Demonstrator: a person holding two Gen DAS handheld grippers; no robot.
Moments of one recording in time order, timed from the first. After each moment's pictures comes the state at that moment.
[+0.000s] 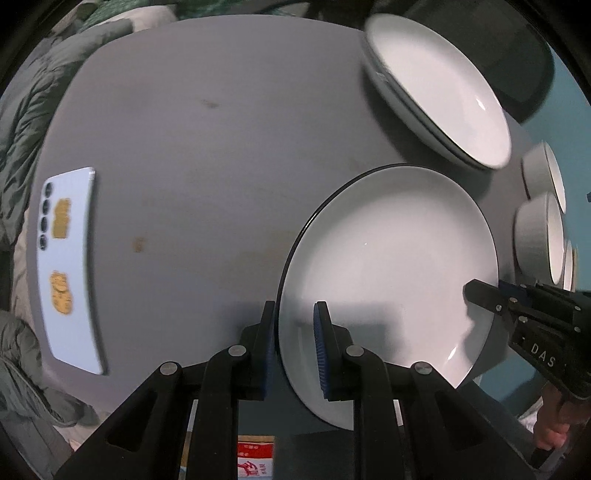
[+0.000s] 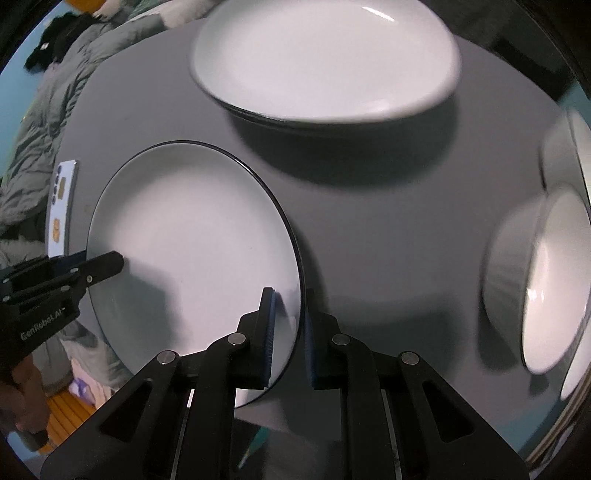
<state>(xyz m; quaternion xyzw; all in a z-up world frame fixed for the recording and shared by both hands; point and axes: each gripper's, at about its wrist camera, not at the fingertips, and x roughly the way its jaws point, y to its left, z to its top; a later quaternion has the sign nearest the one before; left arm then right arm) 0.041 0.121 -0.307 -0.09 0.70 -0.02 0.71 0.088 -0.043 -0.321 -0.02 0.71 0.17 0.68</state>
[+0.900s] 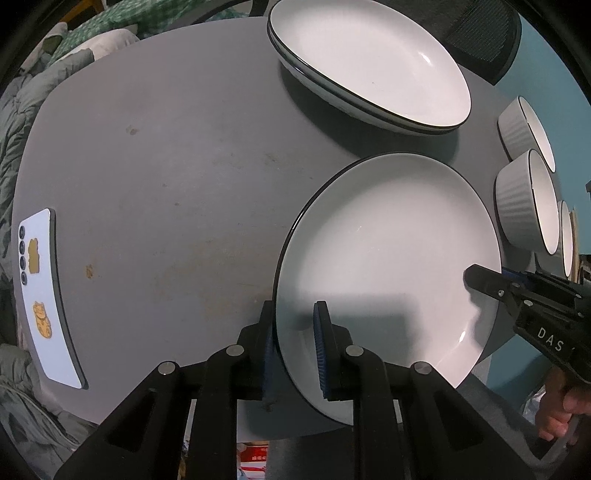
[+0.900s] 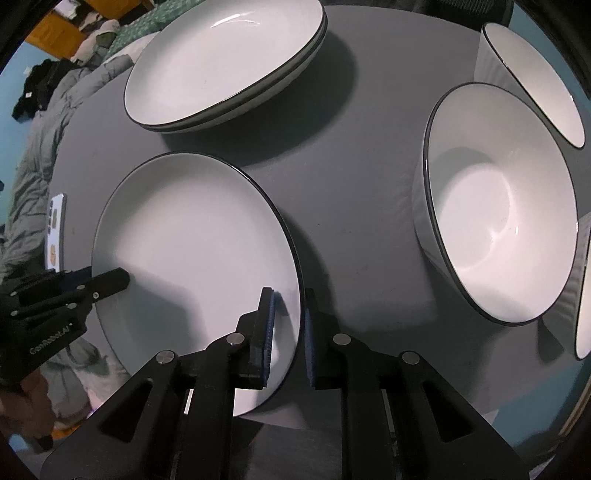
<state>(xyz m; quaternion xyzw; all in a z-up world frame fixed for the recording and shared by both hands) 0.050 0.059 -0.309 -0.04 0.70 -0.06 0.71 0.073 -0.110 -0.321 0.05 0.69 0.14 0.71</state>
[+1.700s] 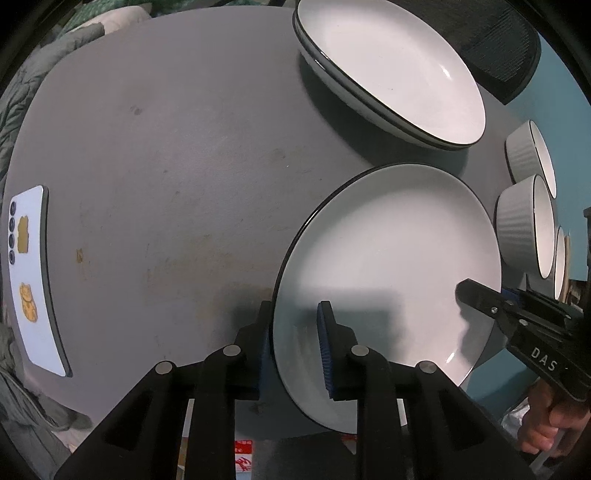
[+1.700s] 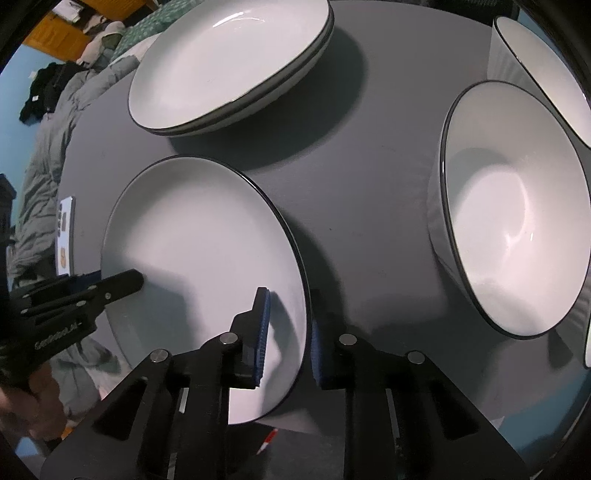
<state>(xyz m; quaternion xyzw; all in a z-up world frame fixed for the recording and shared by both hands) 0.047 0.086 -0.330 -0.09 0.71 -0.05 0.70 0.077 -0.106 -0.321 0.06 0.70 0.15 0.70</state>
